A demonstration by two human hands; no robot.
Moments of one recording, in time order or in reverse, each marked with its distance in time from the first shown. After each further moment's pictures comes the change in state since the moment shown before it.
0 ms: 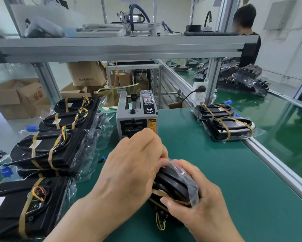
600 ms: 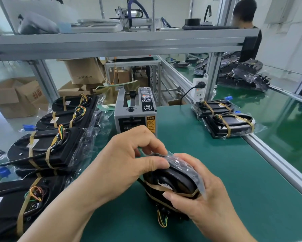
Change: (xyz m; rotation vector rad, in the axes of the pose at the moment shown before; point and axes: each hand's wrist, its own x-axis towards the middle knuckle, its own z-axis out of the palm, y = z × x) left_hand 0.012 -0.021 -0.002 -0.531 -0.203 -0.268; right_hand 0.005 0.006 -0.011 0.122 -0.109 0.157
